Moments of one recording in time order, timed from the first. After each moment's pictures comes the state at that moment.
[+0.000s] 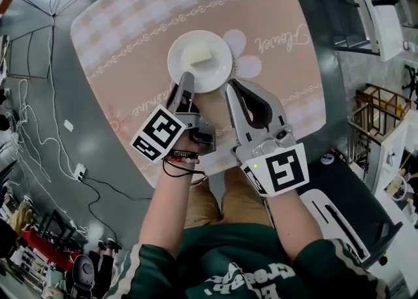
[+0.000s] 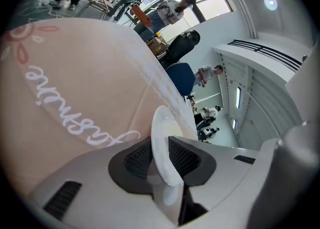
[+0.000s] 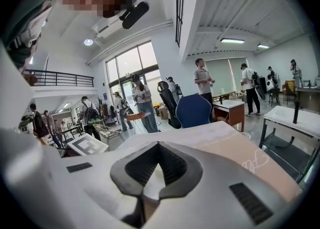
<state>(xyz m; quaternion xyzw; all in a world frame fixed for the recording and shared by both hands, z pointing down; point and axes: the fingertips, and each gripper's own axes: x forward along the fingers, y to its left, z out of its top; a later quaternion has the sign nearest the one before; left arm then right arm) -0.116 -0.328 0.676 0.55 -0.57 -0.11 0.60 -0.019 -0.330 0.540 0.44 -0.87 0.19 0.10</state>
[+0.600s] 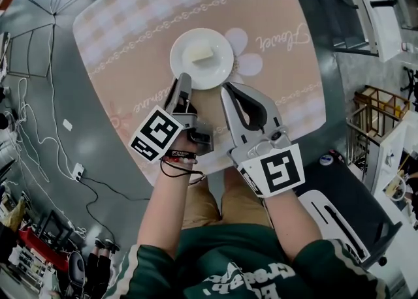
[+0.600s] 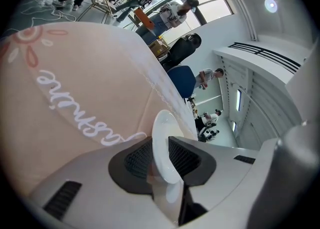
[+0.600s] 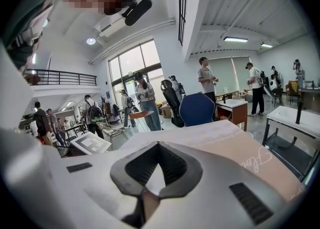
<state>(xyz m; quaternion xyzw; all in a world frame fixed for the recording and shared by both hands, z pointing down) -0.127 -0.318 0.675 0.54 -0.57 -0.12 0.60 -0.034 -0.315 0.541 0.42 -0.88 0.19 0.11</state>
